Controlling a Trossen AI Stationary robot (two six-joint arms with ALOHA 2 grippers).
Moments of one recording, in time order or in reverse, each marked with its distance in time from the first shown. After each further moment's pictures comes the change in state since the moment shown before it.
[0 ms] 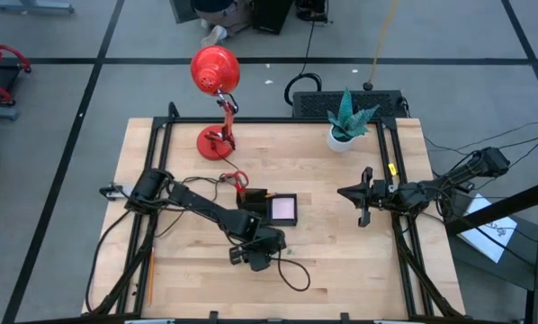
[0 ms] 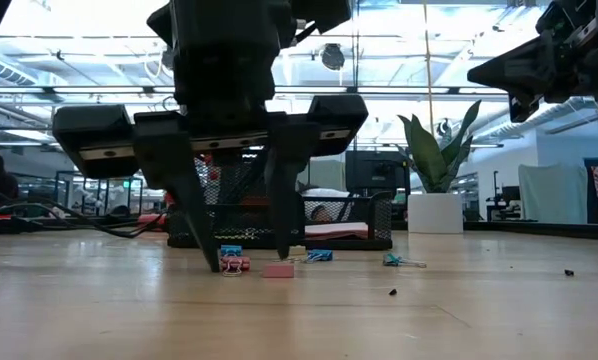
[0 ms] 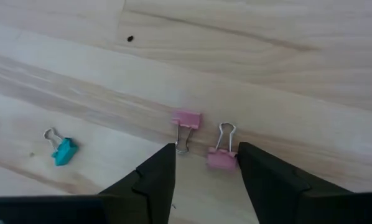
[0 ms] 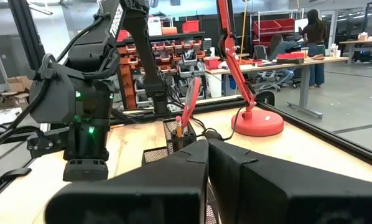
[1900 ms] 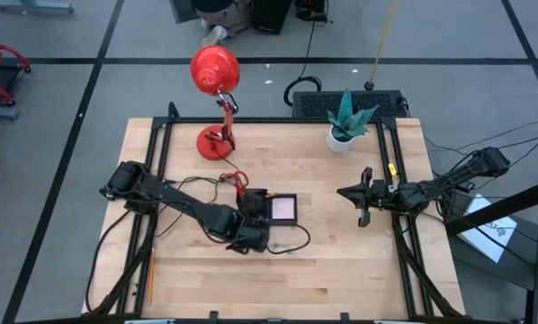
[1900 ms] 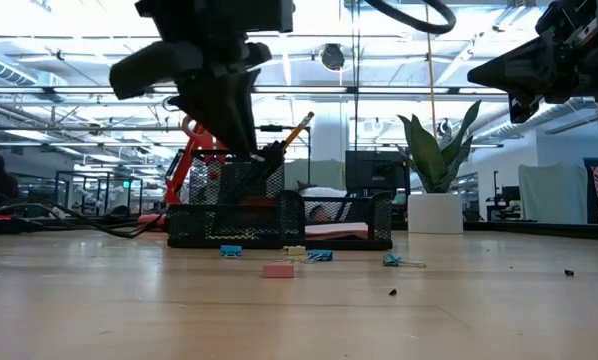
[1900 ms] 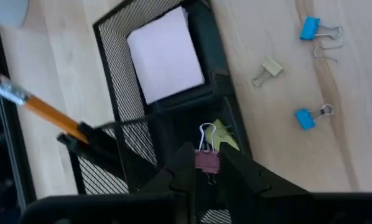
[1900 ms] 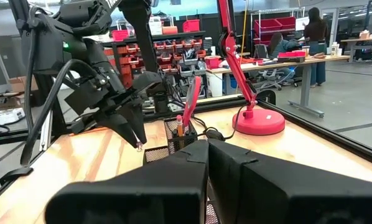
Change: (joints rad) left arm -0.050 -0.224 -0.004 -0.290 -0.716 -0.937; right arm 0.000 0.001 0.000 -0.004 -0.003 0.008
